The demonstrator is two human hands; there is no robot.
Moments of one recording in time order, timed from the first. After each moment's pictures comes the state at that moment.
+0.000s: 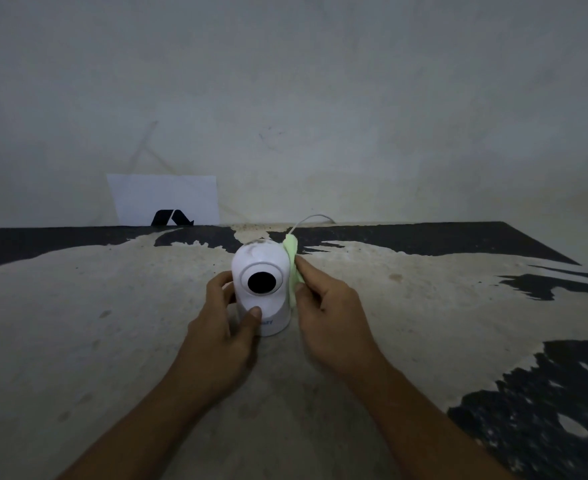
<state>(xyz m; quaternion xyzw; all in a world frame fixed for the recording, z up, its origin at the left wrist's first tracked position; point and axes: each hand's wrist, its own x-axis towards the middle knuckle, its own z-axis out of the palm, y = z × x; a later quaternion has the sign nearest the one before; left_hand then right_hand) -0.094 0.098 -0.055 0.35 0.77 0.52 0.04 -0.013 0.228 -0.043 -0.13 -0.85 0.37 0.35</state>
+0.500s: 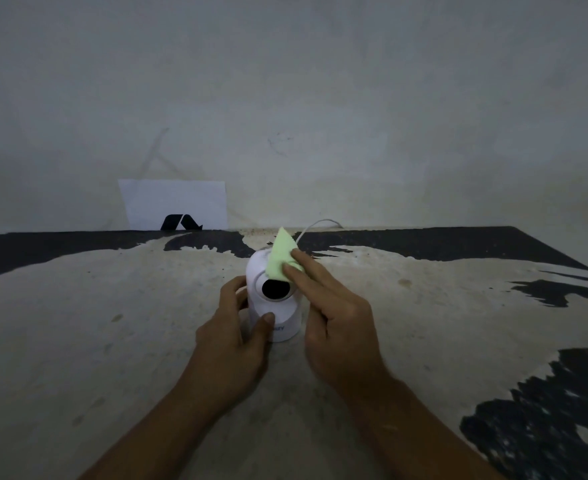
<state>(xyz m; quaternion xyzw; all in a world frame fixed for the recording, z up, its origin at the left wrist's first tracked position) -0.095 0.096 -0.058 0.35 0.79 0.50 0.03 -0.019 0.222 -0.052 0.00 -0.83 0.26 0.49</state>
